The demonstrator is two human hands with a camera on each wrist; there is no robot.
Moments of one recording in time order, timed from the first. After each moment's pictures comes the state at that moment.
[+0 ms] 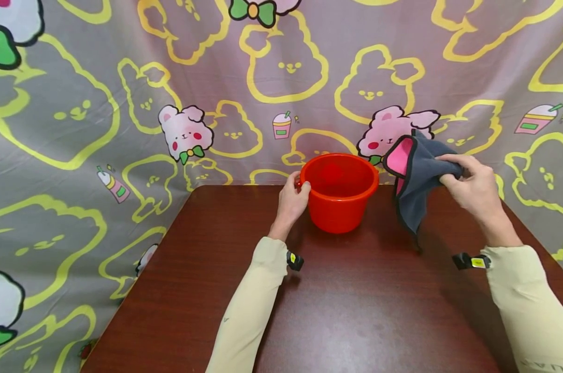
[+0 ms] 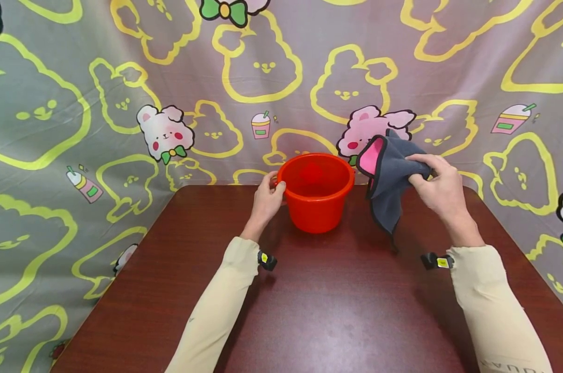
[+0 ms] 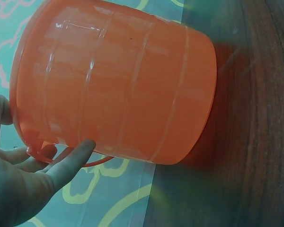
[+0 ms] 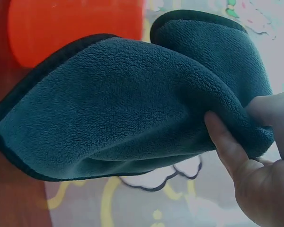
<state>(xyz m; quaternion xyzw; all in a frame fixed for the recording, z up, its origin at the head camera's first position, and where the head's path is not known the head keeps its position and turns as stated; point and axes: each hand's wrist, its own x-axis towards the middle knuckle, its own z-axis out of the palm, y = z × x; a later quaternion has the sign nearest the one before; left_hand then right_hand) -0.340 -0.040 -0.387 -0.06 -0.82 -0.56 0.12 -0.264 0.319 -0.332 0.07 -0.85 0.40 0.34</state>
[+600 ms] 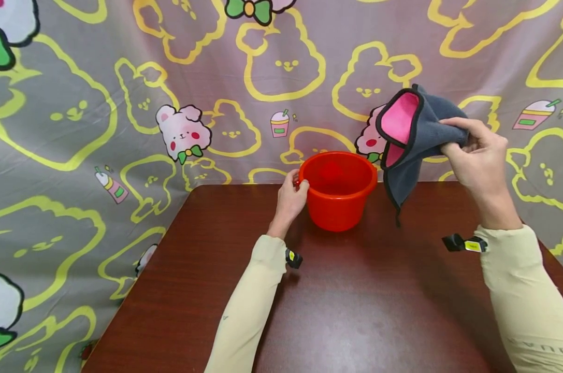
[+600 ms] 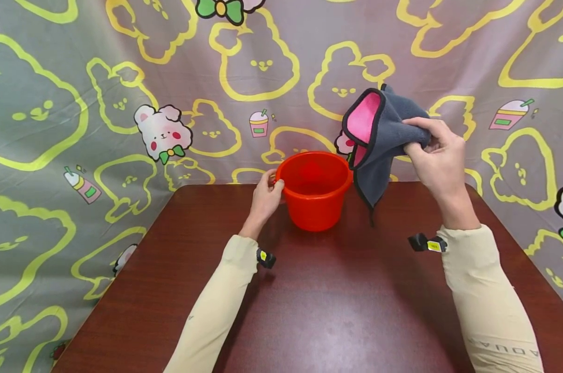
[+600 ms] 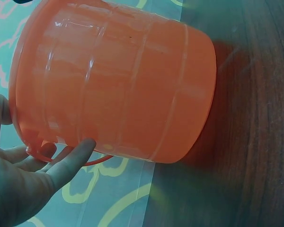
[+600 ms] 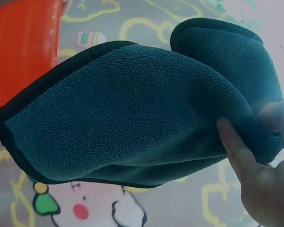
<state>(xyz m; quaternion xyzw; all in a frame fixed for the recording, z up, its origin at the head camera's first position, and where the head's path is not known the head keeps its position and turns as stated) -0.343 -0.040 -0.388 -0.07 -0.81 -0.57 0.11 -0.256 0.283 -0.271 0.13 -0.72 0.53 0.43</state>
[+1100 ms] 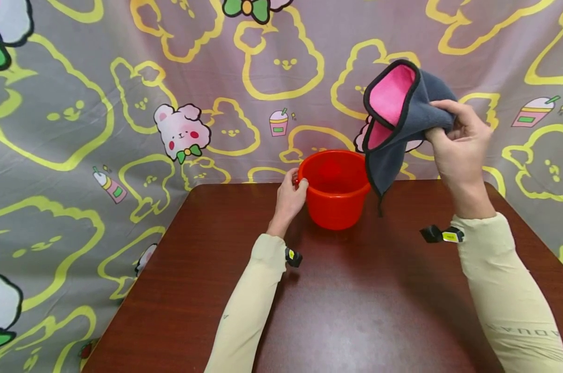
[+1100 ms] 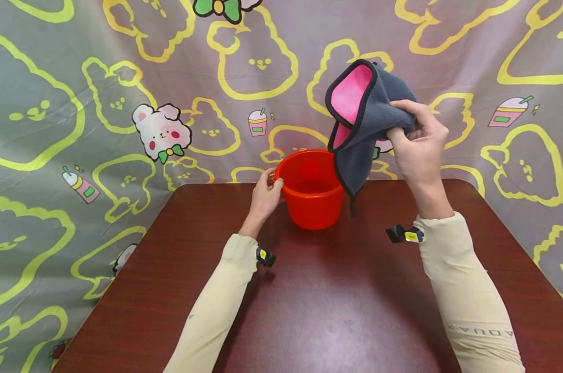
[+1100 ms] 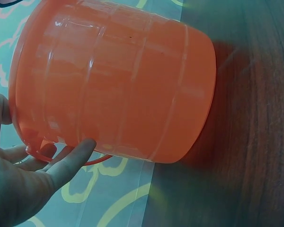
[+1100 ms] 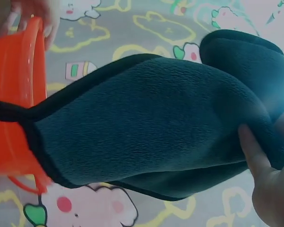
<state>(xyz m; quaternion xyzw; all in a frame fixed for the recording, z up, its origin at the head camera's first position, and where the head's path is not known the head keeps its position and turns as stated) -0.343 -0.039 -0.388 -0.07 -0.81 -0.58 0.10 -0.255 0.233 -0.247 0.21 -0.57 0.64 0.47</state>
